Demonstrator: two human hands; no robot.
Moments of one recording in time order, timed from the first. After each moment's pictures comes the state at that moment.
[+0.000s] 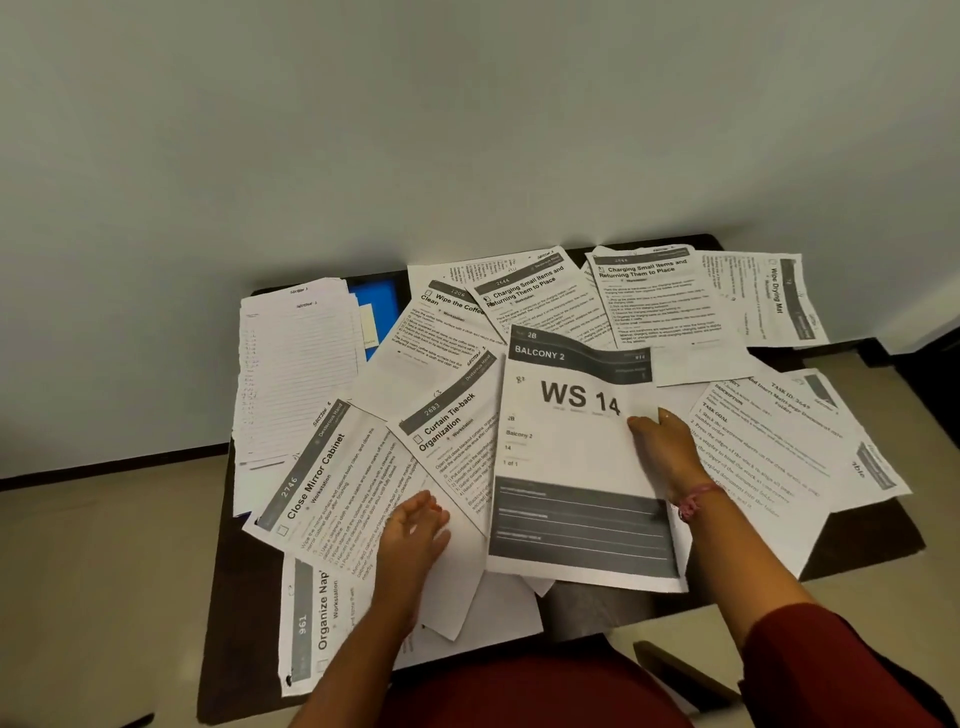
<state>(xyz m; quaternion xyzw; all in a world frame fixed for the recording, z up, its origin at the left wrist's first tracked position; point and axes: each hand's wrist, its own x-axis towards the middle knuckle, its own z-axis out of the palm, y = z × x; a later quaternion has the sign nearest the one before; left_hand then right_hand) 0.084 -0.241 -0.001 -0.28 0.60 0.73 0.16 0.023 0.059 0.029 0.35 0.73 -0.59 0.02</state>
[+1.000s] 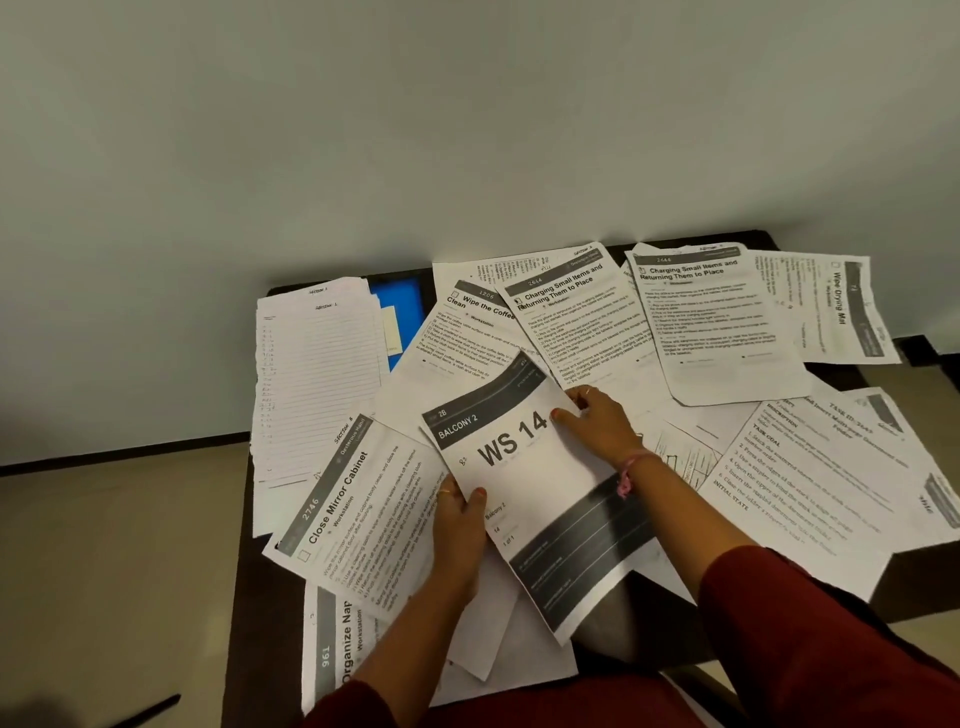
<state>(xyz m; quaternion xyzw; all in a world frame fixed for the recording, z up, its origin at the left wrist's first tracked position) 0.025 -0.210 -0.006 -0.29 0.65 0.68 0.18 -0.067 -0.019 0.011 0.14 0.89 -0.41 0.16</state>
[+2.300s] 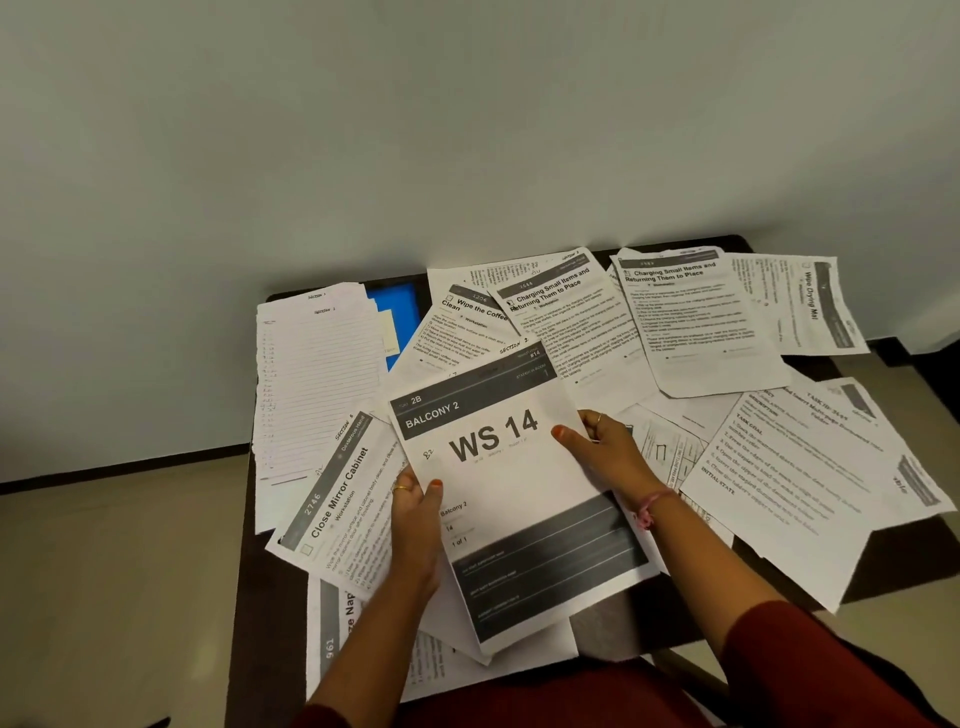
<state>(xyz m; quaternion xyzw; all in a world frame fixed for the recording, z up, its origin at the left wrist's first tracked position) 0.032 -0.247 0.011 -0.29 0.60 0.74 0.09 -0.007 -0.020 0.011 0.18 0.76 -0.61 0.11</state>
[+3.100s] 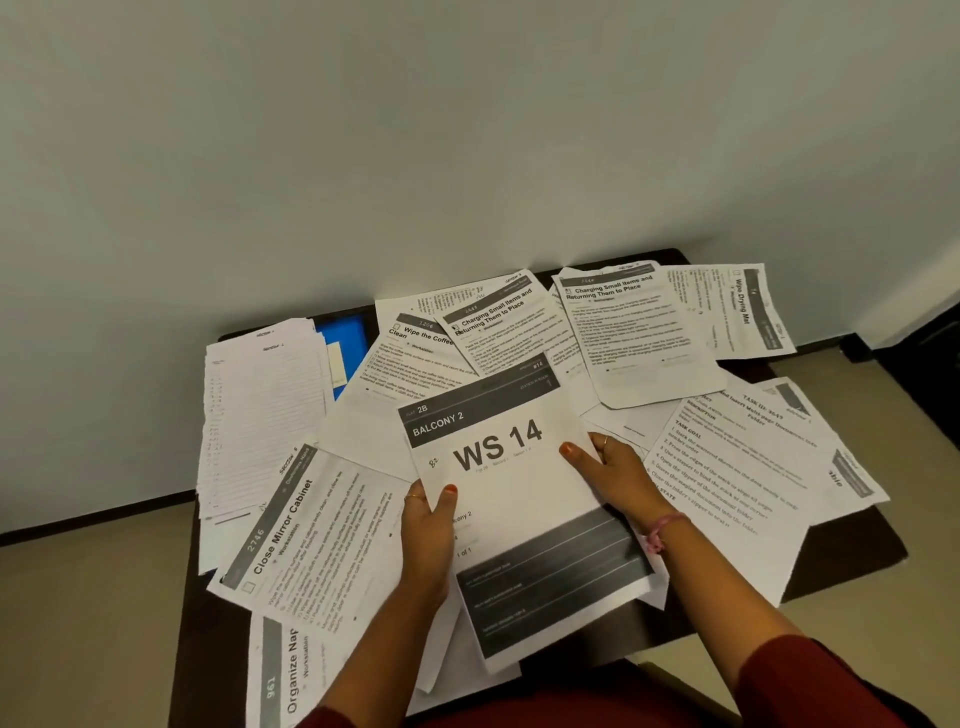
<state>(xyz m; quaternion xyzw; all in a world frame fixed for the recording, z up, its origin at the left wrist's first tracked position) 0.035 -0.166 0.024 -0.27 0.64 0.71 0.13 0.027 0.056 0.028 0.18 0.77 -0.61 0.08</state>
